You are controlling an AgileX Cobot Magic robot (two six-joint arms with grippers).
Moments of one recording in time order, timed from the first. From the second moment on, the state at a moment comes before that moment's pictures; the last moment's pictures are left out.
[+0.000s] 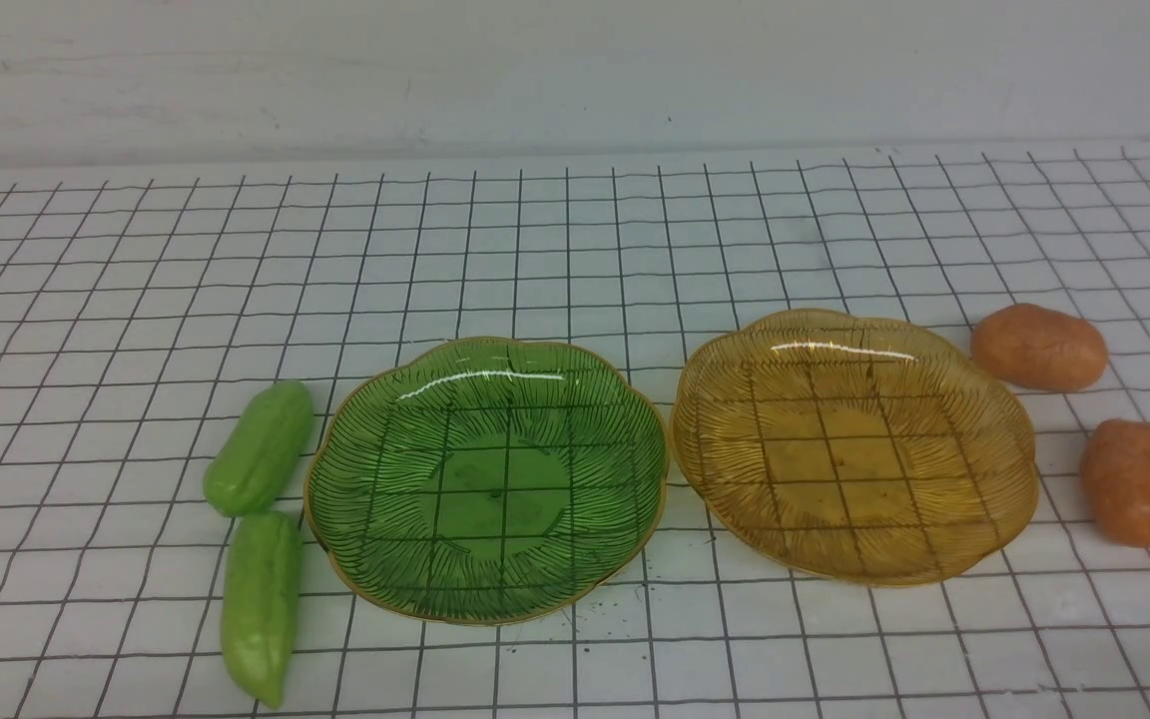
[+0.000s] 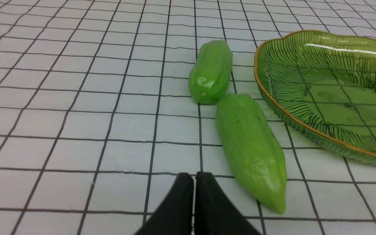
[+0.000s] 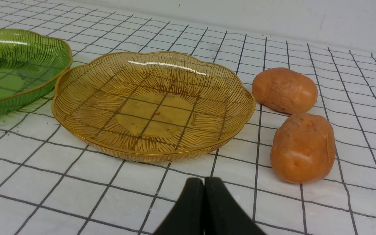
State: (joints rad) right arm 0.14 -0.01 0.02 0.12 0.38 -0.23; left arm -0.02 -0.01 0.03 0.01 0.38 -0.10
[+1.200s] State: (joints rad) right arm 0.14 0.05 -0.22 0.75 0.31 -0.14; left arm -0.02 0.07 -0.23 -0.76 0.56 -0.20
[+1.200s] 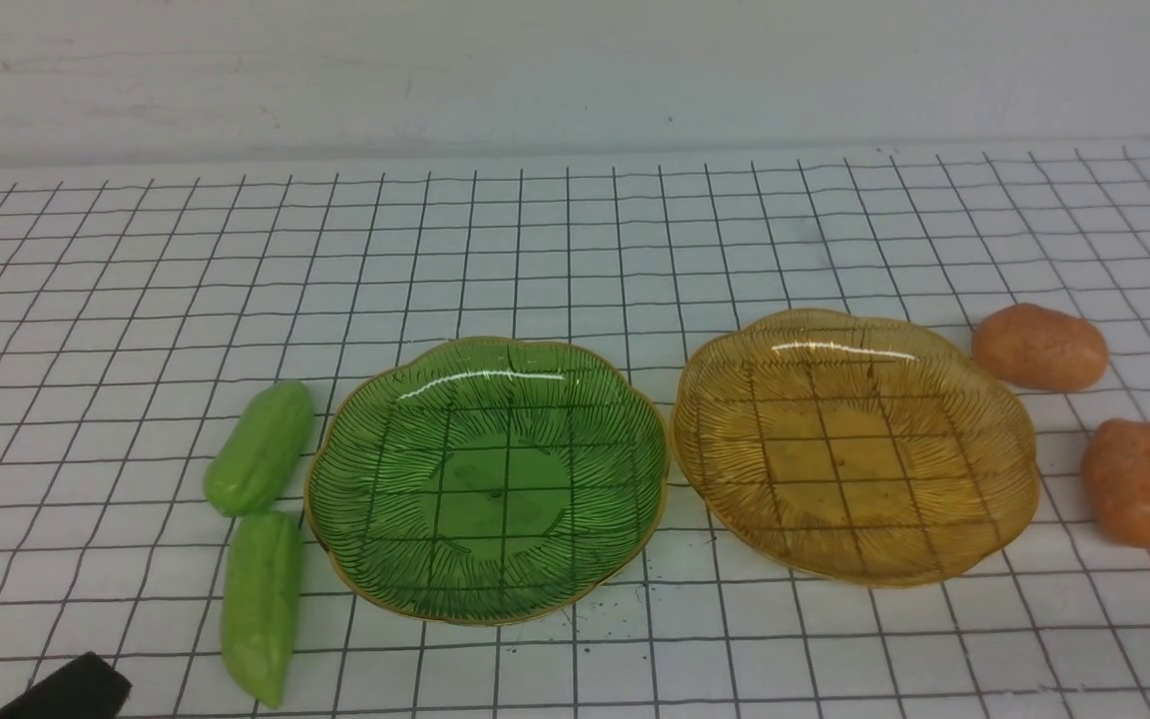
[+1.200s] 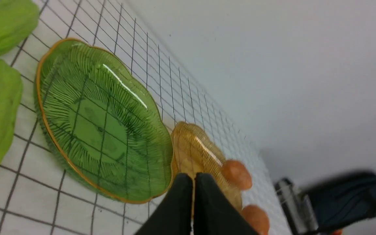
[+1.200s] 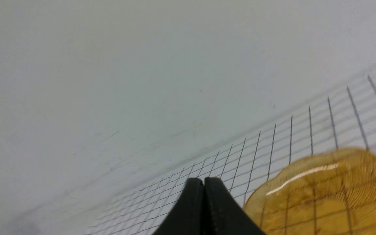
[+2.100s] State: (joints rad) right arm -0.02 1.54 -0.88 -0.26 0.56 0.49; left arm -0.02 0.89 -0.50 -0.38 0.95 0.04
